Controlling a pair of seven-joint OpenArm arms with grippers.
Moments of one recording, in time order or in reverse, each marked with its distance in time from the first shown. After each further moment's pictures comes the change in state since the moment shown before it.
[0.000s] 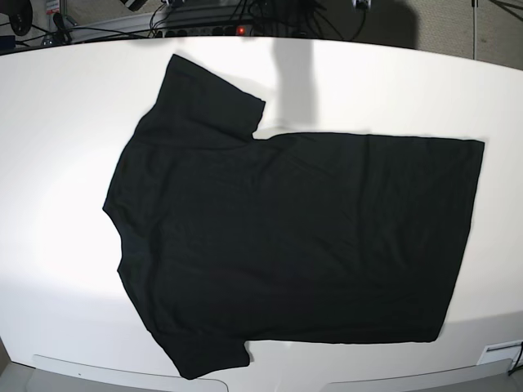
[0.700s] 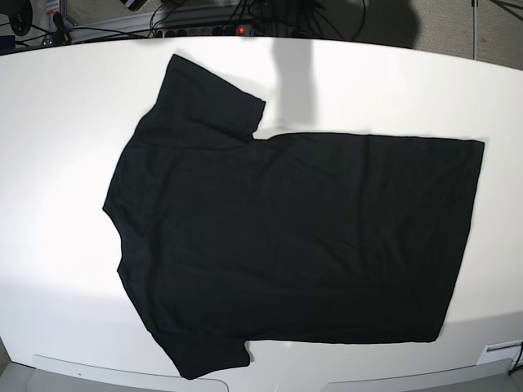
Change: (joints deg) left arm 39.9 -10.3 0.4 61.1 1.2 -7.5 7.9; right arm -36.3 16.8 -0.1 49.5 4.6 2.4 -9.0
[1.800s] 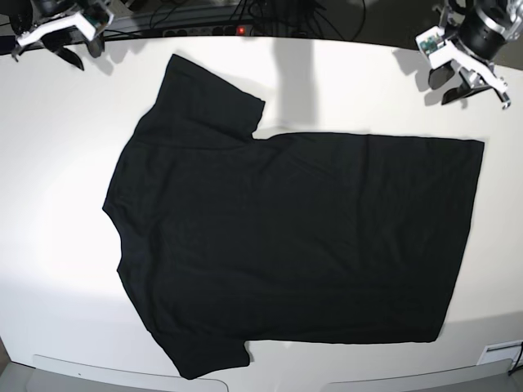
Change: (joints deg) left arm -11.6 -23.7 0.0 34.1 25.3 -11.4 7.9; right arm -11.0 16.7 13.8 44.4 -20.9 -7.1 -16.3
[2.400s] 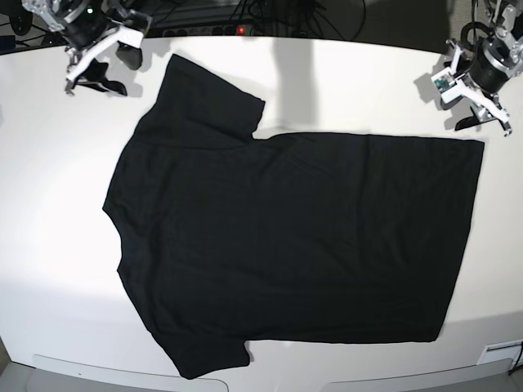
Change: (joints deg) left arm -14.0 0.4 0.1 -19.0 3.5 -2.2 -8.5; right arm 23.3 0.6 -11.9 -14.4 -15.3 14.6 9.3
